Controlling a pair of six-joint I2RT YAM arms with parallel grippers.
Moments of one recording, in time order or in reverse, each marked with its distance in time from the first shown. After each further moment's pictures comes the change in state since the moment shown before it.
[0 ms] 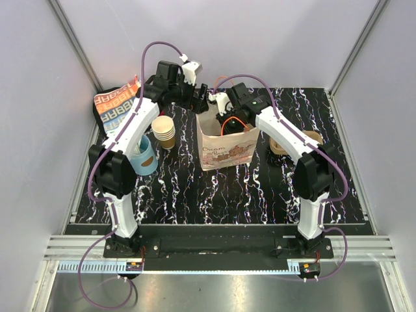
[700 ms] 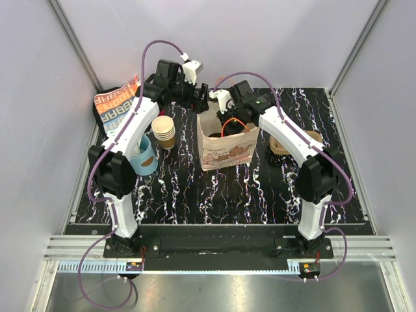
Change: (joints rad) left arm -0.005 0.000 0.026 -0.031 -0.002 0.022; right arm -0.002 -0.040 0.001 0.000 -0.027 -0.013
